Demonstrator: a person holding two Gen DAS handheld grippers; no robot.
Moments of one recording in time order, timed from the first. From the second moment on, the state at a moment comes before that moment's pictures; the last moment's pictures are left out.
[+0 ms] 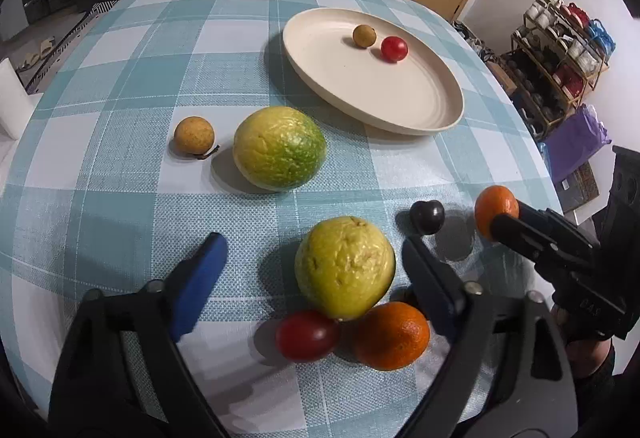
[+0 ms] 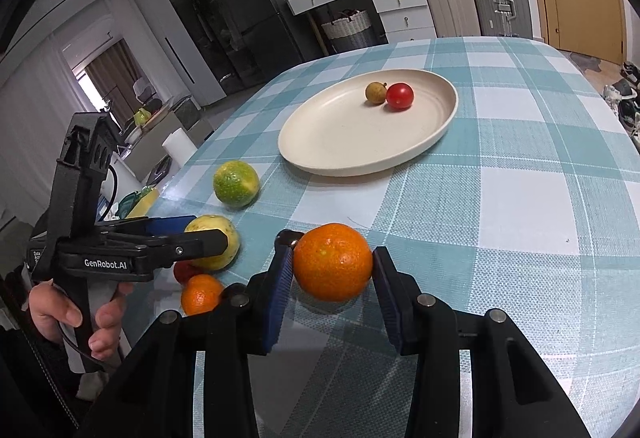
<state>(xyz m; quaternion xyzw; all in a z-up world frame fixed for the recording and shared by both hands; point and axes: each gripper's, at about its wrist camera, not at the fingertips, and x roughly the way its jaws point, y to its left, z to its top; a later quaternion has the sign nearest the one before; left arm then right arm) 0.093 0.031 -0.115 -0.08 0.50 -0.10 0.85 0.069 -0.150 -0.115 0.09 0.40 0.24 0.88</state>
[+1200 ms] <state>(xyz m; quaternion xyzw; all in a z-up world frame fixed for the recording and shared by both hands) 0.174 0.026 -0.047 -0.10 0.47 -0.18 0.86 0.130 -0.144 -0.071 0.10 0.35 0.27 0.89</state>
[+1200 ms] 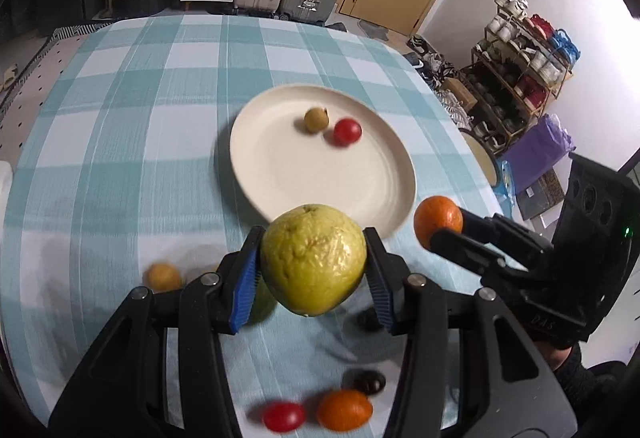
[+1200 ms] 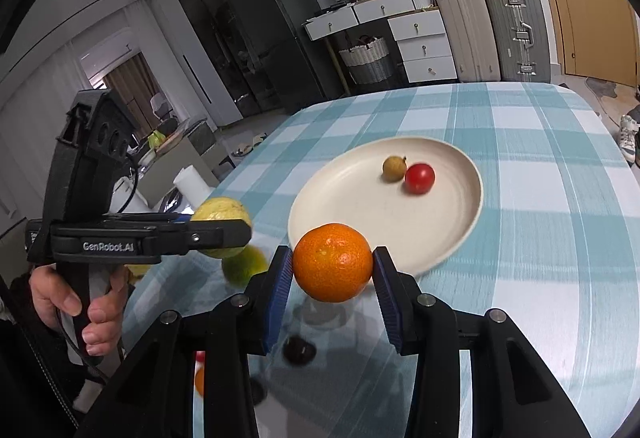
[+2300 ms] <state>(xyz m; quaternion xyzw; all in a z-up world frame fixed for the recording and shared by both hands) 0.342 0.004 -0.107 -0.13 0.51 -0.18 0.83 0.252 -0.111 -0.105 0.03 0.40 0.24 0.88</state>
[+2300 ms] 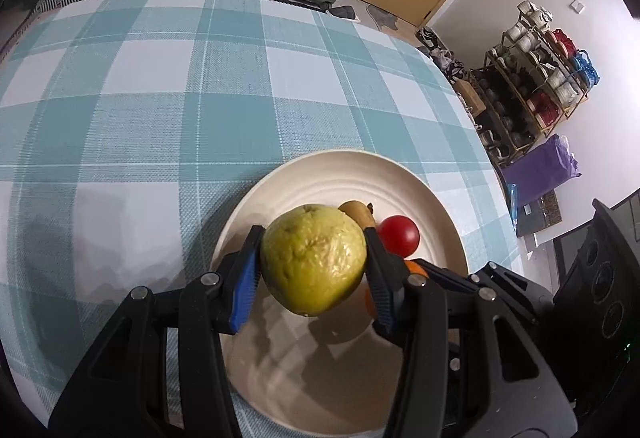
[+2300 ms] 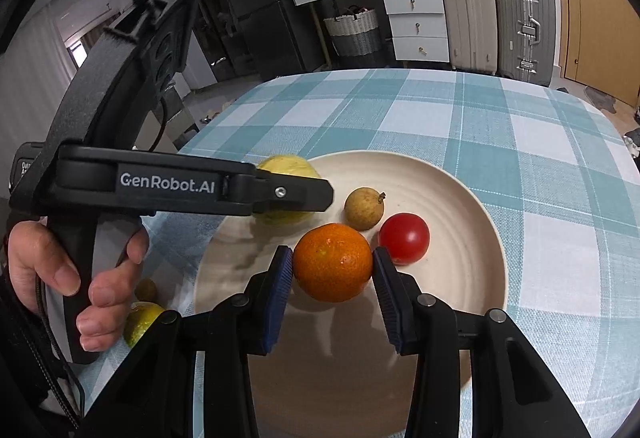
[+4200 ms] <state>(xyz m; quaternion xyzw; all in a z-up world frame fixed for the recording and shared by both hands) 0.111 0.015 0.024 -0.02 0.35 -0.09 0.93 0.084 -0.158 -0.005 0.08 0.25 0.21 0.94</state>
